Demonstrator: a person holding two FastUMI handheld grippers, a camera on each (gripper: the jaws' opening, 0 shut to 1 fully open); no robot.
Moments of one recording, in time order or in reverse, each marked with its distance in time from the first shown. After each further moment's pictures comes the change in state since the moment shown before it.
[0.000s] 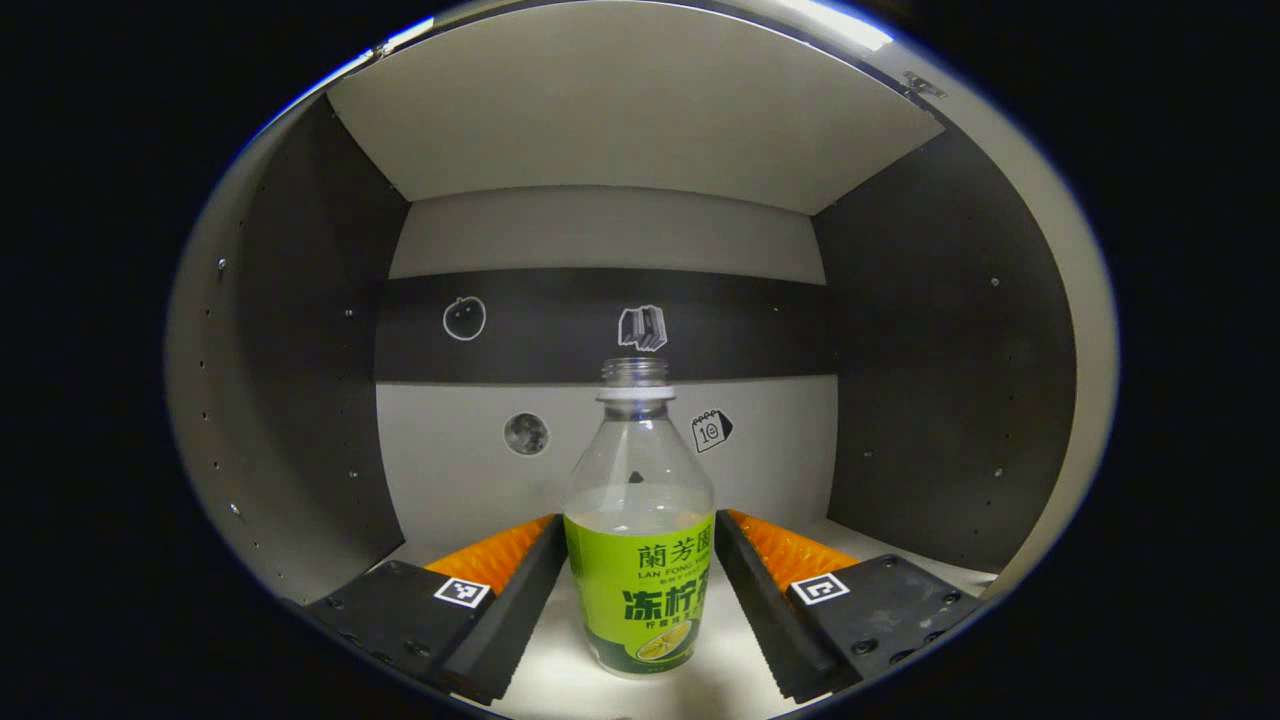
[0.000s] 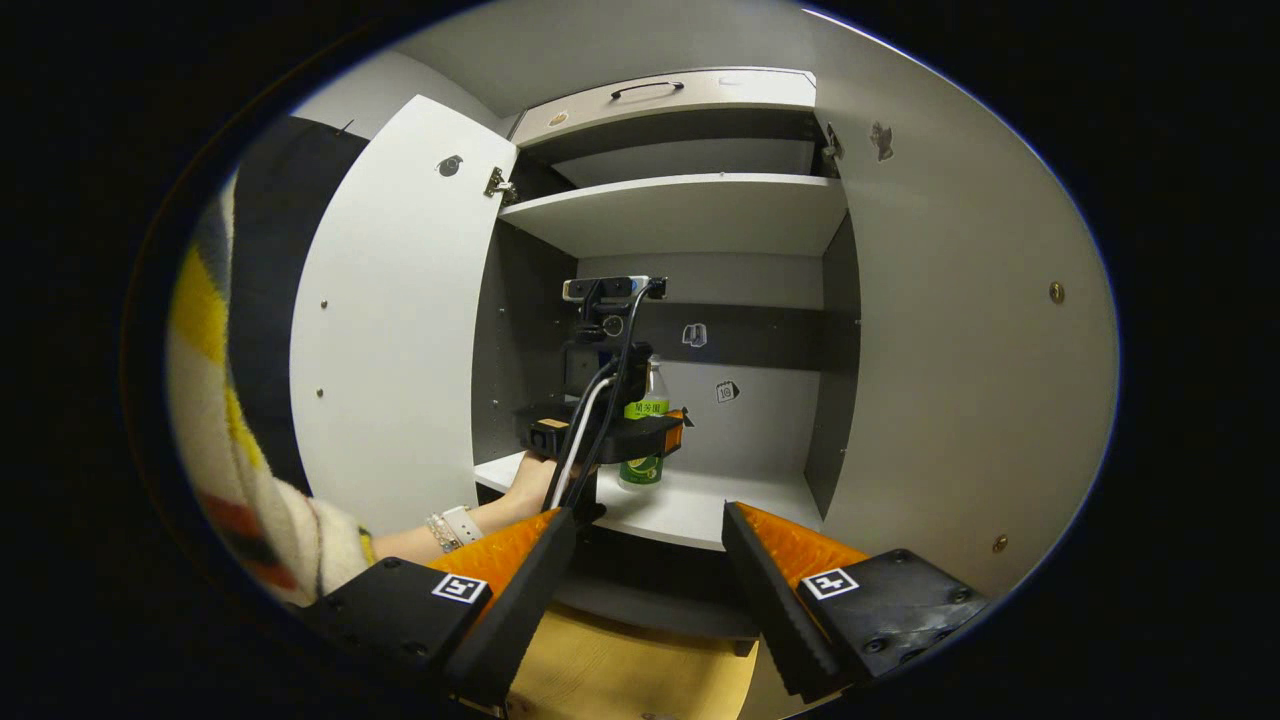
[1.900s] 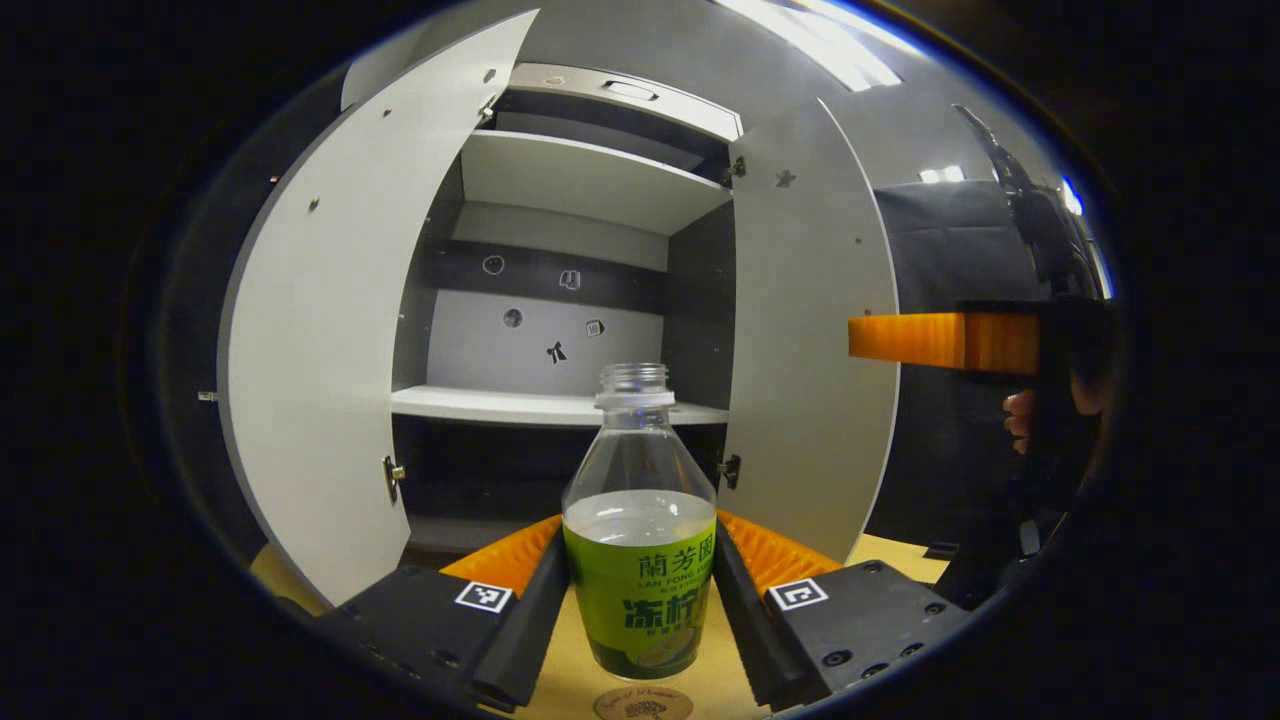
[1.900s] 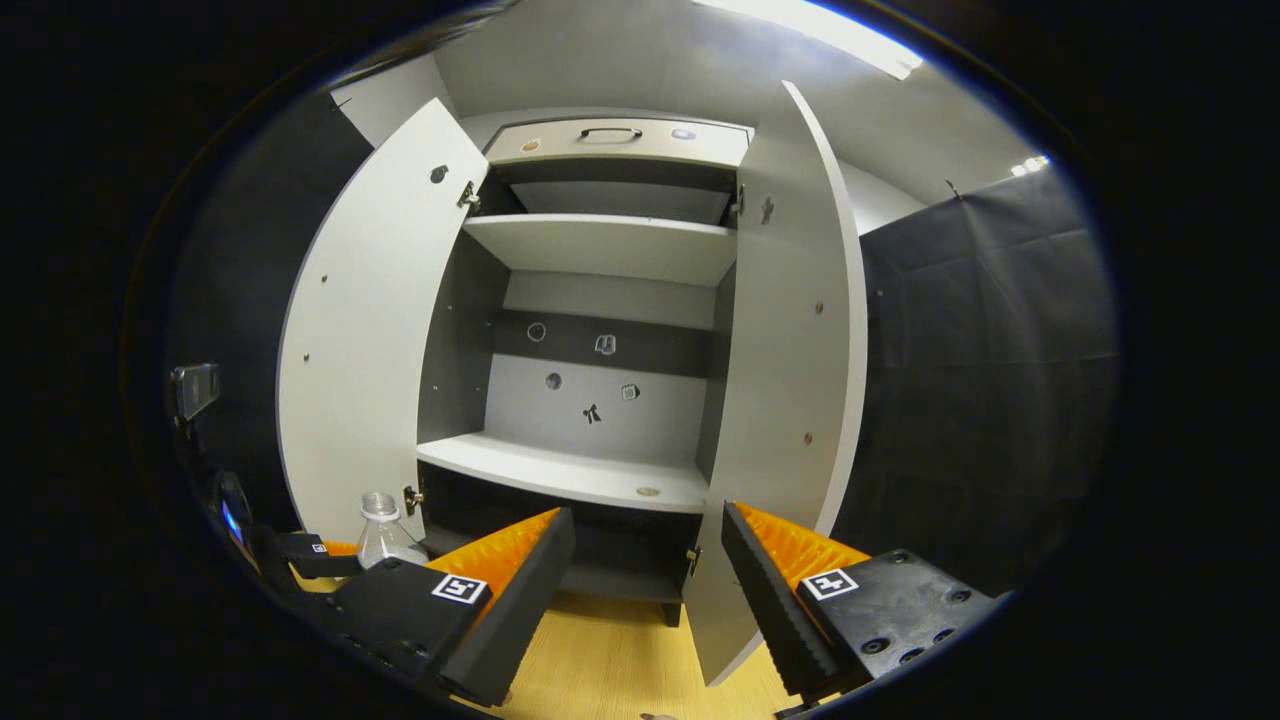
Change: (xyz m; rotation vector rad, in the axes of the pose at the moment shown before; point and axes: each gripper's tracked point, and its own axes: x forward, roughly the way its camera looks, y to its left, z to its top) left arm -0.409 -0.053 -0.153 -0.100 0.048 -0.272; right arm -0.113 -0.009 -0.039 -0.061 -0.061 -0.295
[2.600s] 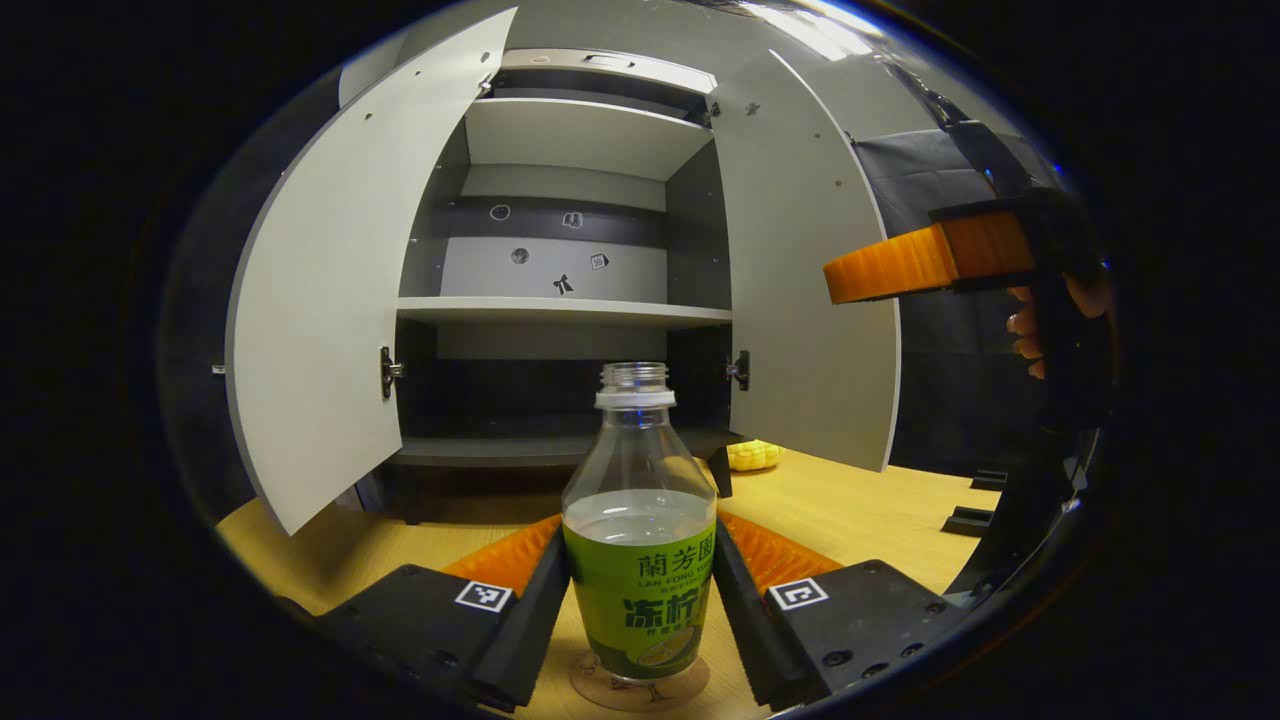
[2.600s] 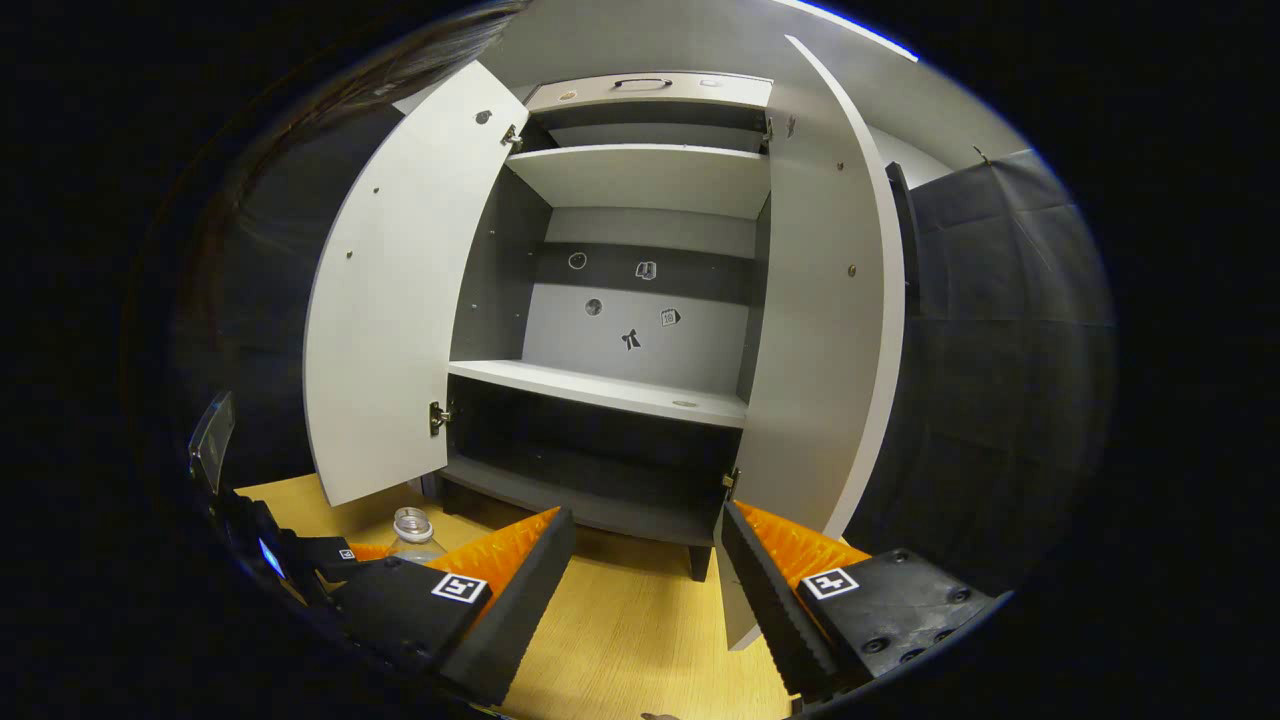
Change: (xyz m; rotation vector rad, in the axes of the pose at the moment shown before) left arm -0.002 -0.012 -0.117 0.076 0.063 0.061; right arm -0.007 0.003 -0.095 -0.017 0.100 0.108
